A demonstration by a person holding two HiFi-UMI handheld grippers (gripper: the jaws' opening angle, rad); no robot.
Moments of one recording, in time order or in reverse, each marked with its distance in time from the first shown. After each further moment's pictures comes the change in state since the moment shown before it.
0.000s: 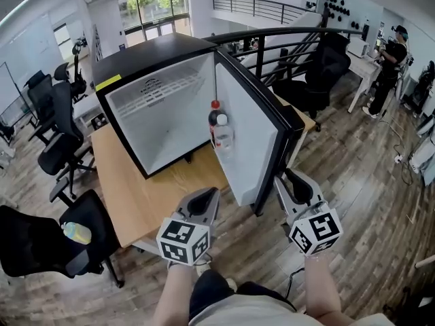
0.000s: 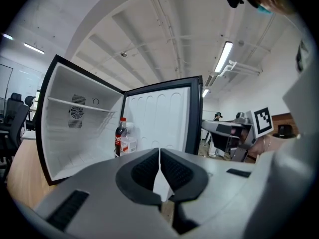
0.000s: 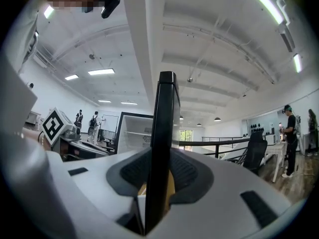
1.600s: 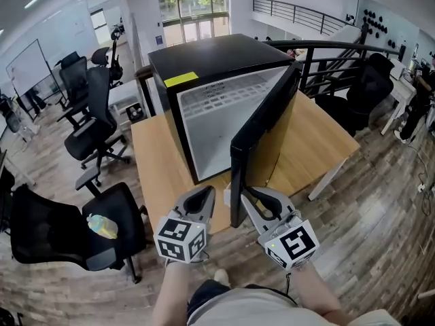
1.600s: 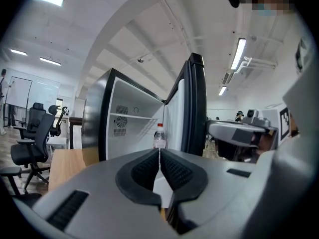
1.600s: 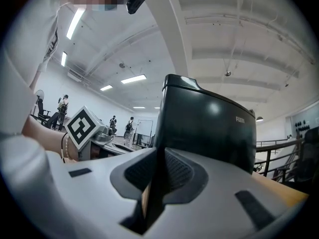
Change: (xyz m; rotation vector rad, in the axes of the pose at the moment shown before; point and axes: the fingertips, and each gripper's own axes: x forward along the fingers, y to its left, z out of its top) left arm -0.092 0.200 0.018 -0.005 -0.020 0.207; right arm 0.162 0.239 0.023 -0.069 -0.077 0.423
